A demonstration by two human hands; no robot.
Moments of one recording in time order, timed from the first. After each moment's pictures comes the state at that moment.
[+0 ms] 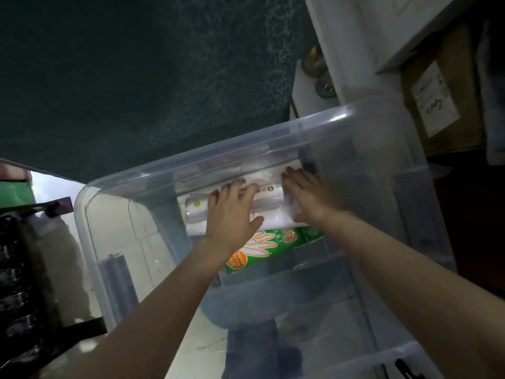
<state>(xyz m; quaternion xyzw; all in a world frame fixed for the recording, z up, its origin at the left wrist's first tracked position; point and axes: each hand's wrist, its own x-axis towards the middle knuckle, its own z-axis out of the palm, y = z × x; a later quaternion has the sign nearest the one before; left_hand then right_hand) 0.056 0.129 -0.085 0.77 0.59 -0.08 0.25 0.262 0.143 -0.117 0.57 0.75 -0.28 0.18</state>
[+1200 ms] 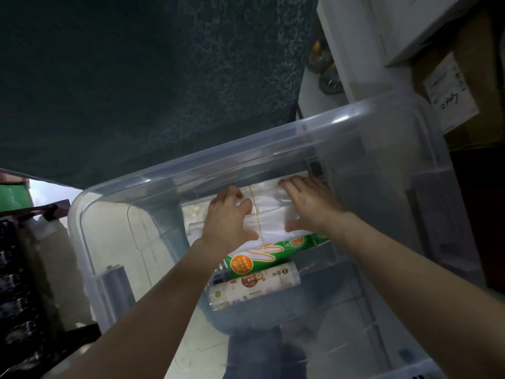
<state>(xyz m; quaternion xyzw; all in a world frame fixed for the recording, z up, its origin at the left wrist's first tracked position) 0.029 0.131 -0.124 0.77 0.56 -0.14 0.29 0.239 0.145 -0.108 0.55 0.76 -0.31 0.16</state>
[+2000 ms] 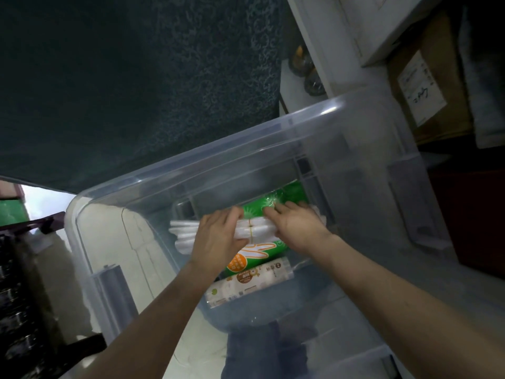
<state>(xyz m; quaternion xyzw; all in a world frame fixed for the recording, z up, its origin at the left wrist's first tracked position) 0.023 0.093 -0.112 0.80 0.55 -0.03 0.24 0.221 0.098 -0.101 0.53 0.77 -0.28 0.21</state>
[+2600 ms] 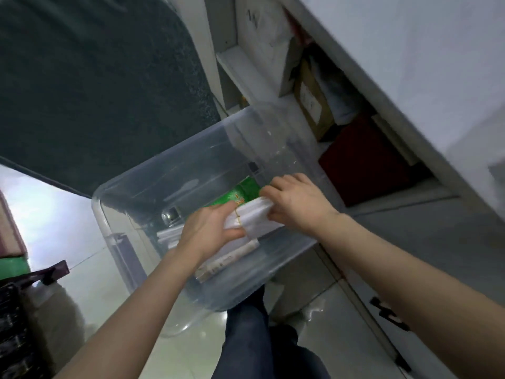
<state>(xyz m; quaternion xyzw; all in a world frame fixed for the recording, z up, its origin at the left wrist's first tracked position) 0.066 0.043 0.057 0.85 0.46 0.02 0.27 0.280 0.009 0.090 0.61 0.77 -0.14 0.04</state>
